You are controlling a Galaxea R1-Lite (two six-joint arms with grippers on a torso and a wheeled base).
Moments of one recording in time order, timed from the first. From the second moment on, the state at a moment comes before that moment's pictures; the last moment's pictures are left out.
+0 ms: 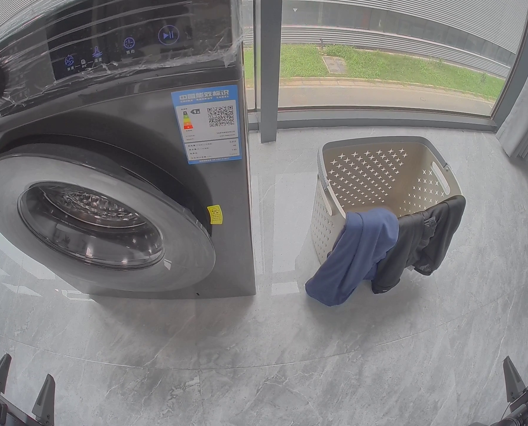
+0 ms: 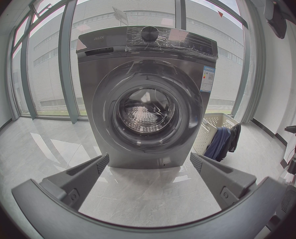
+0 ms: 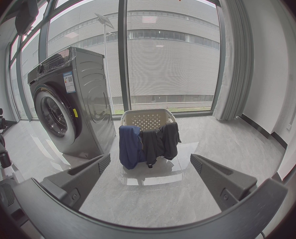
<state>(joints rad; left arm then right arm) 0.00 0.02 -0.02 0.00 0.01 -0.04 0.00 0.02 -0.02 0.00 0.02 -0.01</state>
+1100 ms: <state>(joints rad) 0.00 0.02 -0.02 0.00 0.02 -0.04 0.00 0.02 -0.02 0.00 0.02 -0.01</state>
